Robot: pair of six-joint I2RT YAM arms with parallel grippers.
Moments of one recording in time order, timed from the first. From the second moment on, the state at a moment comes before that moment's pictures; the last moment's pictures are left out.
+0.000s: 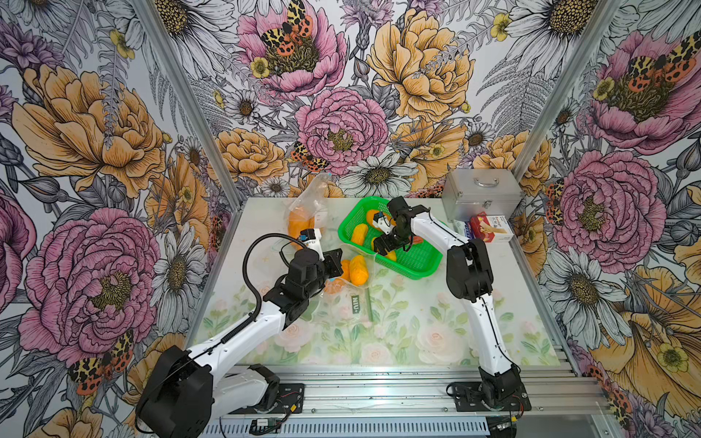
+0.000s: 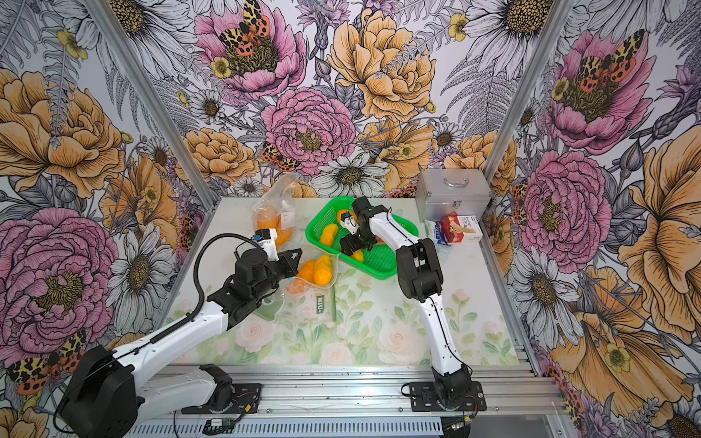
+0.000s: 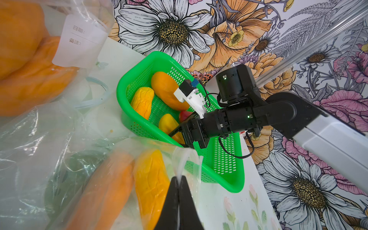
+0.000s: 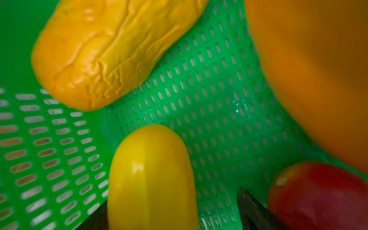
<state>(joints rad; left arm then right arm) -0.55 1.16 0.67 0.14 -0.05 -0.72 0.40 2.43 2.11 -0.97 -0.26 -0.17</state>
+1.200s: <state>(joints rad) -0.55 1.16 0.67 0.14 -0.03 -0.72 0.66 1.62 1.40 -0.59 -0.32 0.36</state>
